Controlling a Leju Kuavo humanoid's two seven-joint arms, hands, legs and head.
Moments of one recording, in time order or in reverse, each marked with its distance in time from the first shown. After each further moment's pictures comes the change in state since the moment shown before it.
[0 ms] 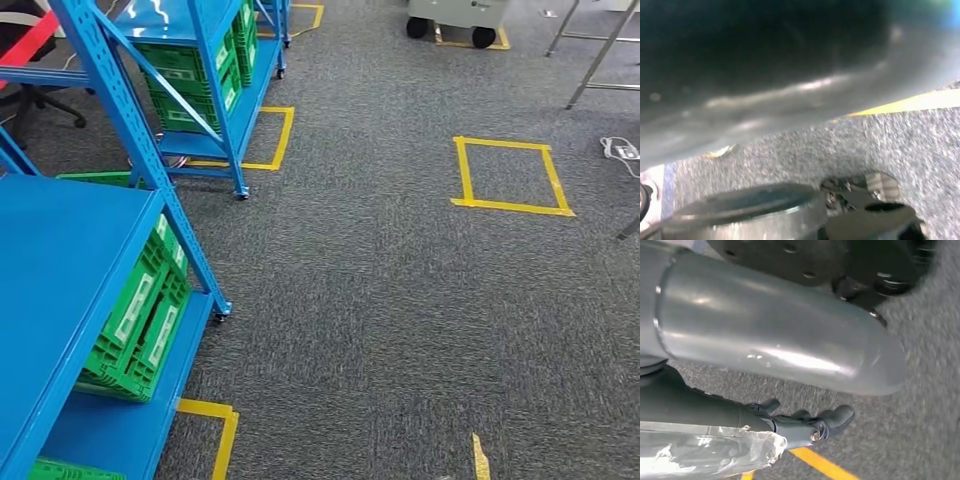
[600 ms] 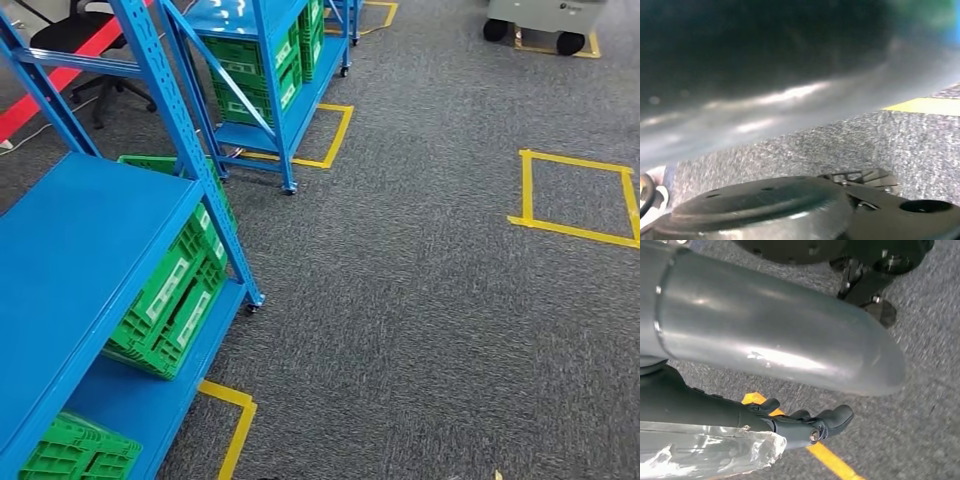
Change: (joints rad) left arm 0.002 0.001 0.010 0.000 -0.001 -0.002 0.001; right arm 0.006 0.001 0.000 0.001 0.001 0.001 0.000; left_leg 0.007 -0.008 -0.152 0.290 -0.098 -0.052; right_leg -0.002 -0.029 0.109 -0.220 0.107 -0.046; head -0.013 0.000
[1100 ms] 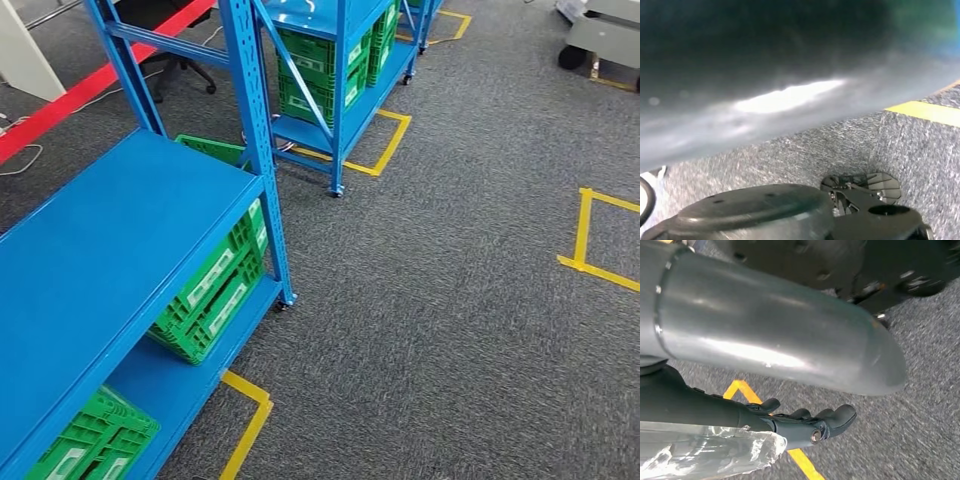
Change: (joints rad) left arm 0.001 -0.002 0.004 0.000 -0.002 -0.001 -0.002; right arm -0.004 0.002 0.000 0.003 0.000 0.000 0.001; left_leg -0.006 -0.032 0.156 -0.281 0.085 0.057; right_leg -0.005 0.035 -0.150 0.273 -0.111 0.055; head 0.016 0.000
